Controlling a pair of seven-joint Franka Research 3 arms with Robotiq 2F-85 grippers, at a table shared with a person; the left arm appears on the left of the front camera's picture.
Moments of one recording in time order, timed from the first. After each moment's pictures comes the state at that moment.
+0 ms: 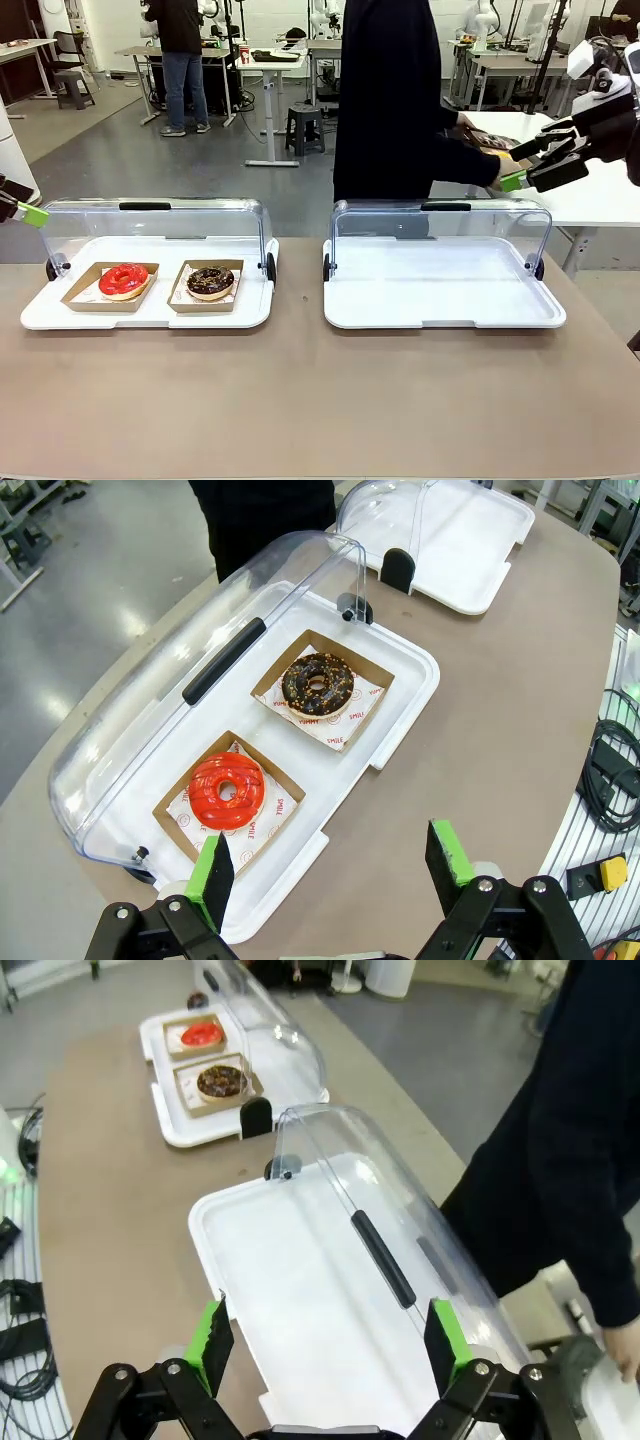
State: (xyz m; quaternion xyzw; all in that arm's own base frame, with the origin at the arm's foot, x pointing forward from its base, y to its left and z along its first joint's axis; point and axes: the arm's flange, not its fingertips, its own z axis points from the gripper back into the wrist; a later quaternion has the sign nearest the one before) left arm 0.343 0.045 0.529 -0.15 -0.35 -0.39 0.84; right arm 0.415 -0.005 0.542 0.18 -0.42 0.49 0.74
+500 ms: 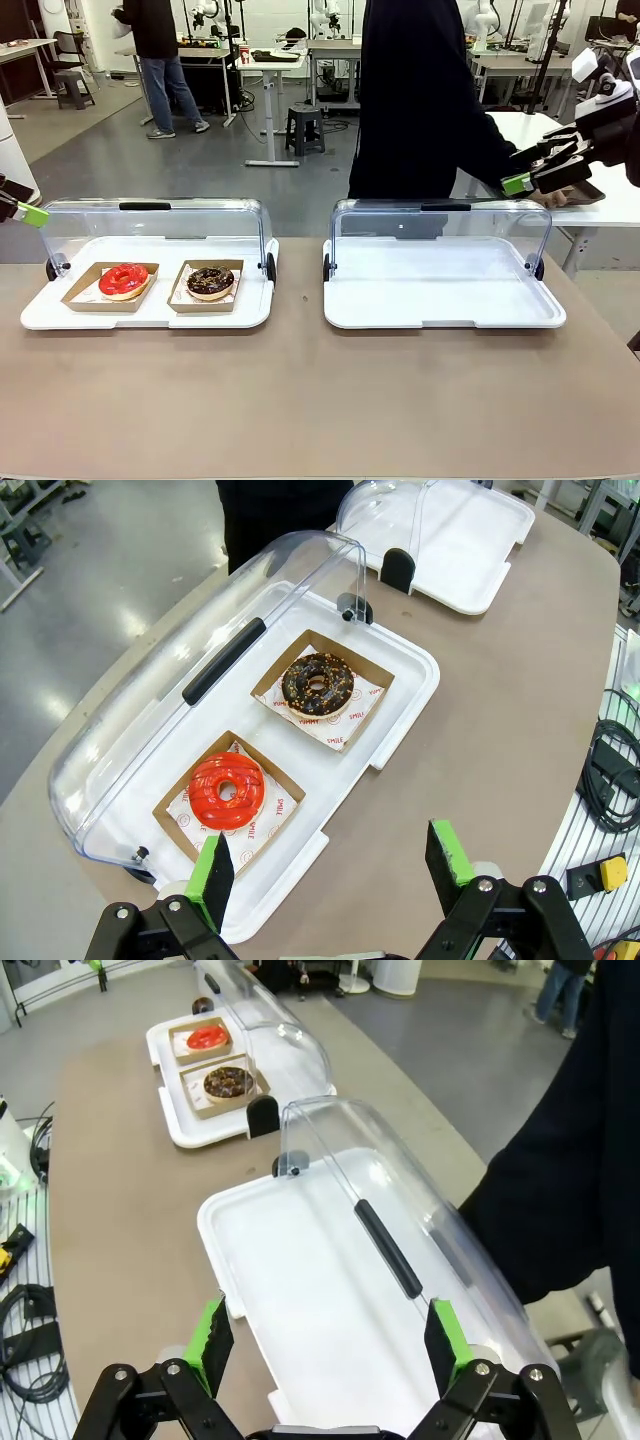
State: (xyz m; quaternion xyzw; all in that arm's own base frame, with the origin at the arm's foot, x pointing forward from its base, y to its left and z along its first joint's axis) left arm 0.343 0.045 0.529 -0.15 -0.35 -0.39 0.84; right arm 0.425 -0.015 0.534 0.20 -0.41 0.49 0.75
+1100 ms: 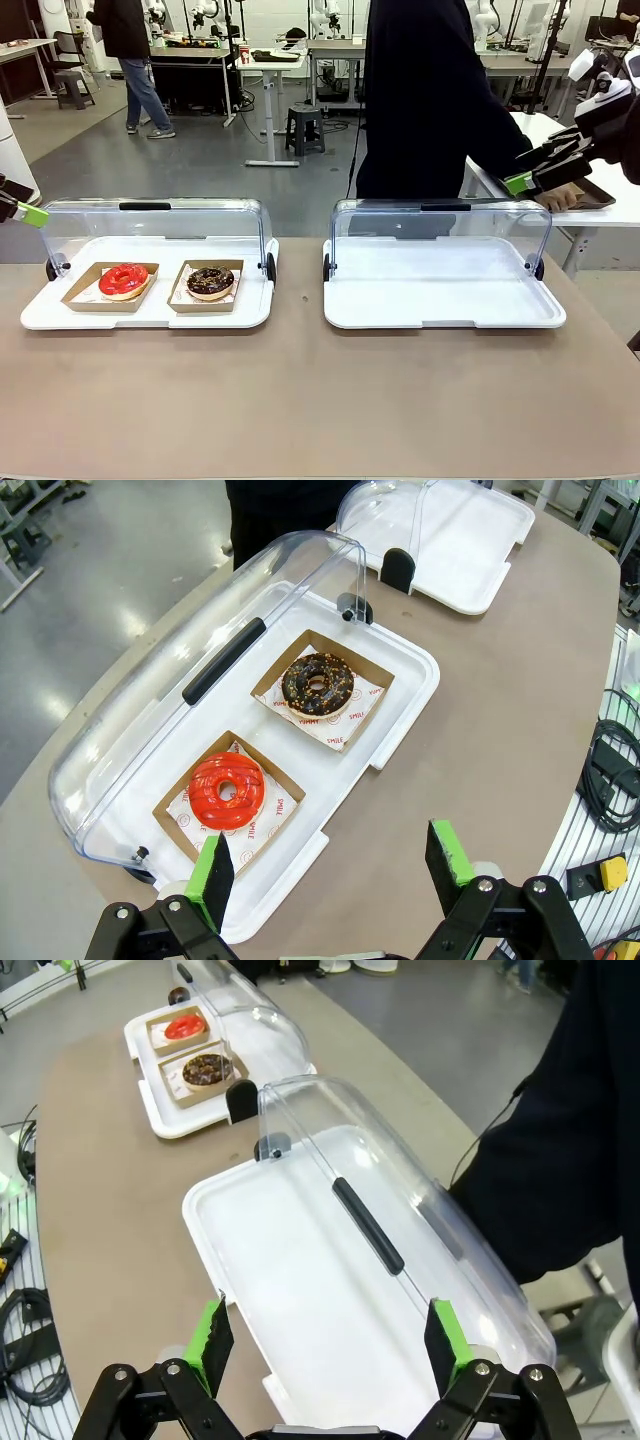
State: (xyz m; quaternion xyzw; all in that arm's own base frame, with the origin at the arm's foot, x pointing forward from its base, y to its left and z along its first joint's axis) left arm 0.343 0.045 0.529 -0.15 -0.35 -0.39 0.84; right arm 0.431 -0.020 0.535 0.19 -0.39 0.46 0.77
